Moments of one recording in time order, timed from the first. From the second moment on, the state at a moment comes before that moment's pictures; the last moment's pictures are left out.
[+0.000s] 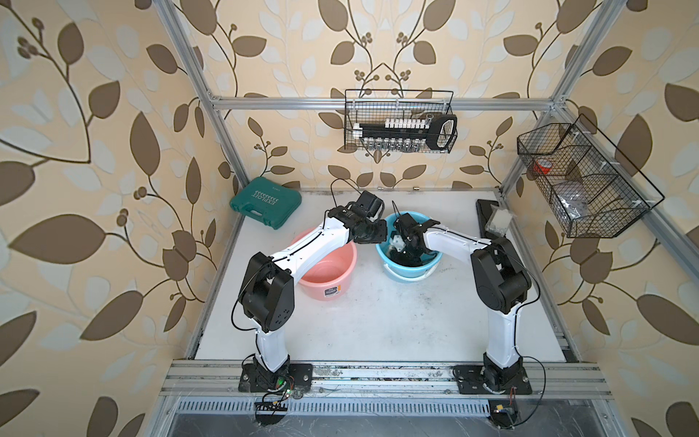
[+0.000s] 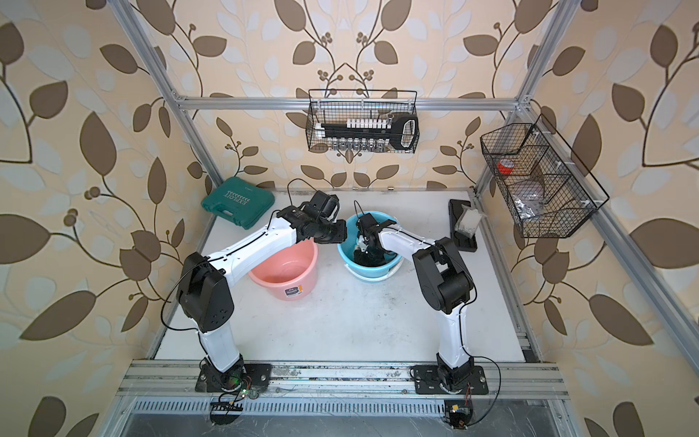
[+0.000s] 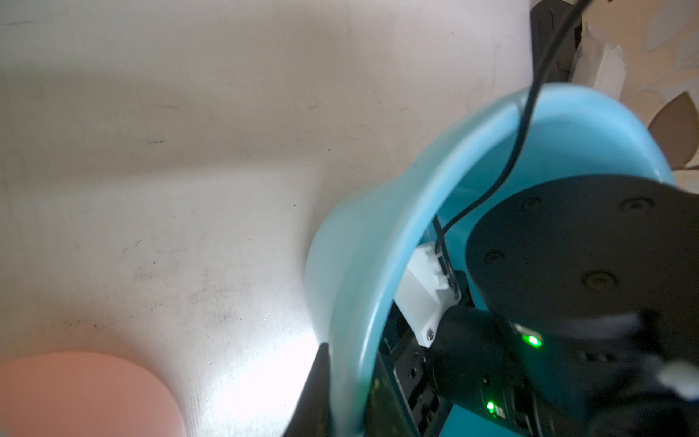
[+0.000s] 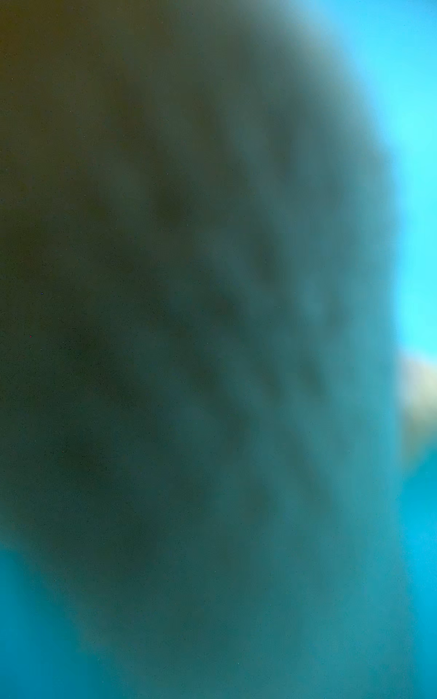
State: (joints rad) left arm -0.62 1.82 1.61 -0.71 0.11 -0.57; right arm 0.50 2.03 1.44 -0.79 -0.30 0.34
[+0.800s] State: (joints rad) left arm -0.68 1.80 1.62 -0.76 0.02 -0.45; right arm 0.46 1.69 1.31 -0.66 -0.47 0.28
